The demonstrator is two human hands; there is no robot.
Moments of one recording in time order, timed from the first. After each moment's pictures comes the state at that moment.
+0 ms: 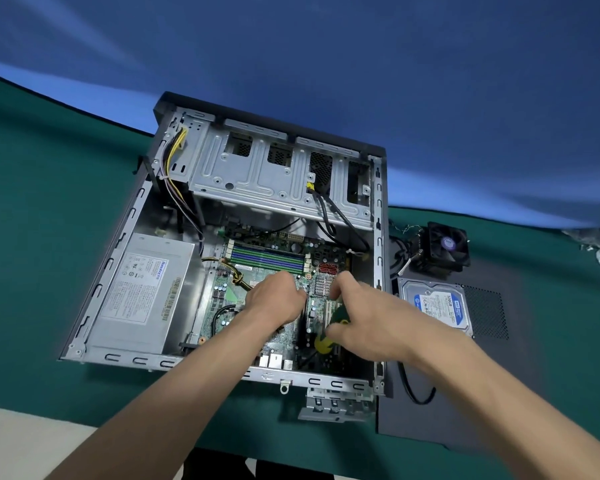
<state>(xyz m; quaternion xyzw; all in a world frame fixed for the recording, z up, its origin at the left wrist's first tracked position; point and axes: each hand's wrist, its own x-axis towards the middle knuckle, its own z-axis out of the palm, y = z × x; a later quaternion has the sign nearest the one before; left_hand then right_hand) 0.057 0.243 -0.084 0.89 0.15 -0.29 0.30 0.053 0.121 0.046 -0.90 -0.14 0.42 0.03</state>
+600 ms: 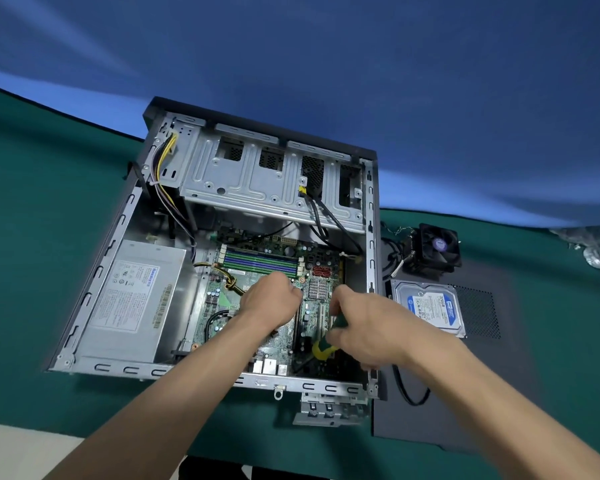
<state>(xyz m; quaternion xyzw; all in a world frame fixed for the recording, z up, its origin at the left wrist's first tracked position) 0.057 0.242 -0.081 0.88 0.15 -0.27 0.35 0.054 0.119 0.048 -0.89 -0.12 0.44 -0.01</state>
